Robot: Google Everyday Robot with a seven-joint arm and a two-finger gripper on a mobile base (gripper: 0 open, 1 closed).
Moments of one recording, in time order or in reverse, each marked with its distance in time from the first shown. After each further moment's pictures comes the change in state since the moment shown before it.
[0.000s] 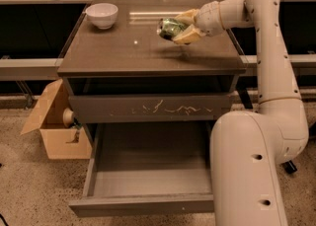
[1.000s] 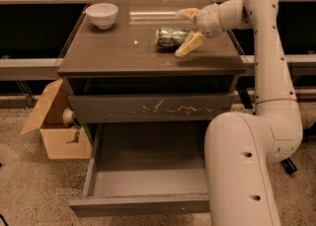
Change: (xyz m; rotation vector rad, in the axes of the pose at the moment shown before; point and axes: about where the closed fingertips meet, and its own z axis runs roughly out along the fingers) arm 0.011 0.003 0.002 -0.010 0.012 0.052
